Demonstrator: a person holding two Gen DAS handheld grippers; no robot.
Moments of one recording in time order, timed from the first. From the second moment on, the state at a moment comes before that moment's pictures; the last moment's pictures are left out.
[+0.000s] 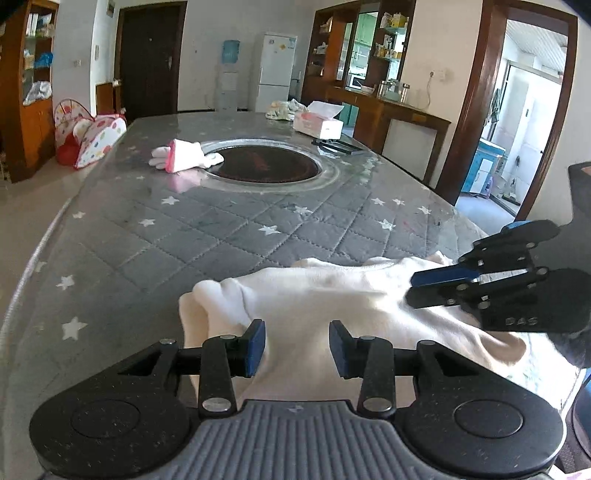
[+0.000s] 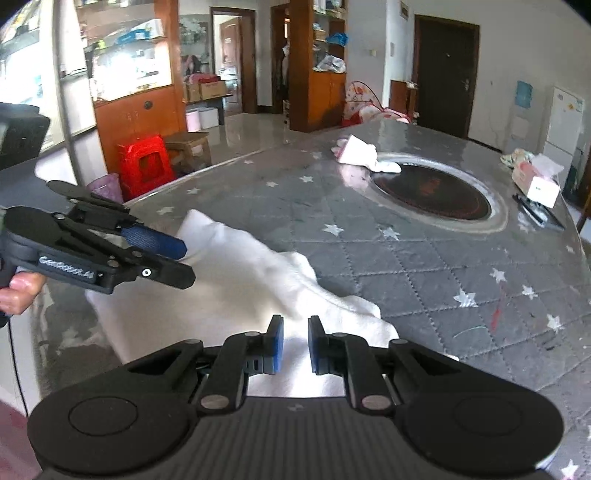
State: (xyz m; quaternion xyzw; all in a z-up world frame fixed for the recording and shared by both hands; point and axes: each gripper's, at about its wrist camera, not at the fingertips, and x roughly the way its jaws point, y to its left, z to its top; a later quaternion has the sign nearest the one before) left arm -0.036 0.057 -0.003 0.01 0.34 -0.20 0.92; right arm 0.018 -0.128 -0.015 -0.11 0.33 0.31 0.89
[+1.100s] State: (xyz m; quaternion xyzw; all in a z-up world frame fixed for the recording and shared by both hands) left arm -0.069 0.059 -0.019 0.05 0.35 -0.19 0.91; right arm -0.047 -0.183 -0.021 -0.14 0.37 0.30 0.87
